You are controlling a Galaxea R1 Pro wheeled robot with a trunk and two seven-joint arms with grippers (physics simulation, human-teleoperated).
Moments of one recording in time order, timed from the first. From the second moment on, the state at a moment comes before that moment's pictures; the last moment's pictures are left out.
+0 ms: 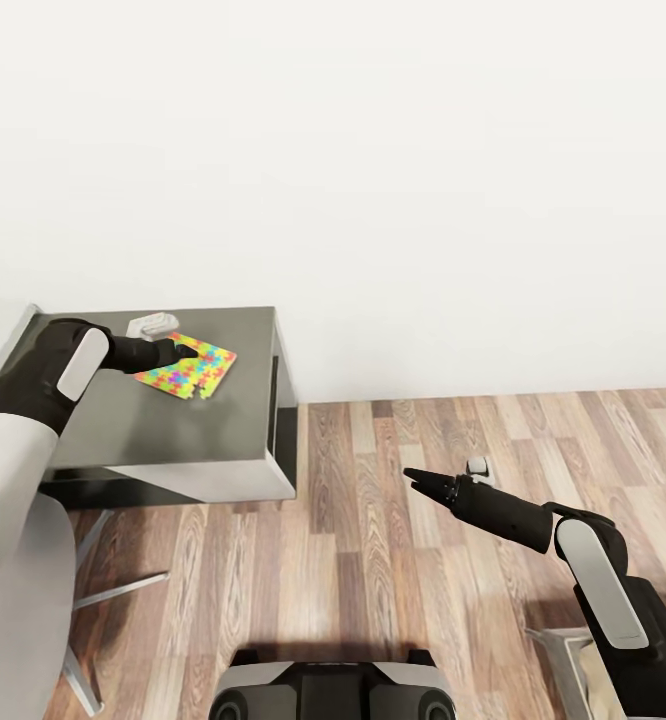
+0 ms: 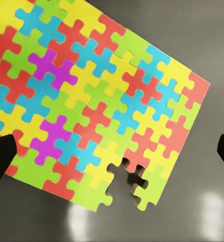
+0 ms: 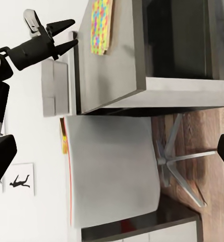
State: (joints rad) left arm -1.28 0.35 -0.19 -0.76 0.53 0.92 -0.11; right arm -0.40 -0.20 -0.05 -1.51 -0.93 1.03 0.59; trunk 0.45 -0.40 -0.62
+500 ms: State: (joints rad) left arm -1.28 0.34 -0.20 -0.76 0.53 0.92 -0.10; right arm -0.40 -0.20 -0.05 -1.51 -0.93 1.03 0.59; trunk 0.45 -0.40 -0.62
